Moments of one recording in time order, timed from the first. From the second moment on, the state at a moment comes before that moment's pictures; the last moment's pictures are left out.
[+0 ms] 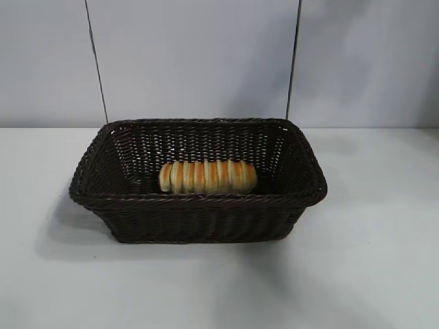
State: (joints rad) left arm 0.08 -0.02 -0.48 -0.02 1.12 0.06; right arm -0.20 1.15 -1.63 -0.06 1.26 0.03
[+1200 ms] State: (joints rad) left arm 0.08 -0.02 -0.48 -0.02 1.12 0.06; right arm -0.20 -0.01 -0.53 -0.06 1.10 0.02
